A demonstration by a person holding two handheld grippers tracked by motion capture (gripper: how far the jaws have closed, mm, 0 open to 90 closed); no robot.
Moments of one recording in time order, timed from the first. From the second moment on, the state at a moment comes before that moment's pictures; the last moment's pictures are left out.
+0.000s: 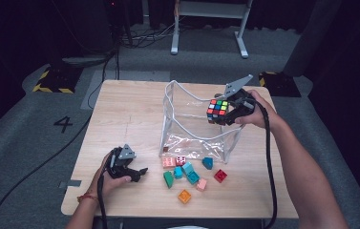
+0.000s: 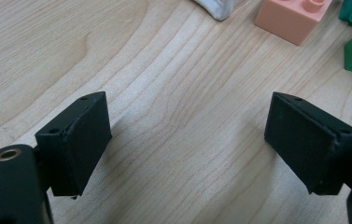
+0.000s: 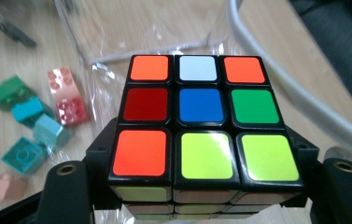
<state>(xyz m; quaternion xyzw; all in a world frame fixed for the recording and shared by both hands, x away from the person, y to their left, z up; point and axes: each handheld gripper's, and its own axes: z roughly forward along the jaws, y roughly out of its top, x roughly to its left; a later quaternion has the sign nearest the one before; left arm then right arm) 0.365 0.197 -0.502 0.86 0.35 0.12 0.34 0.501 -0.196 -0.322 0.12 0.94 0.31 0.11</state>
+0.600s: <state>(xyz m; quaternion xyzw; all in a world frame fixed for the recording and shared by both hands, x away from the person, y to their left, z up) 0.365 0.197 -0.502 0.86 0.35 0.12 0.34 0.517 -0.187 -0.343 0.17 0.98 0.11 0.07</state>
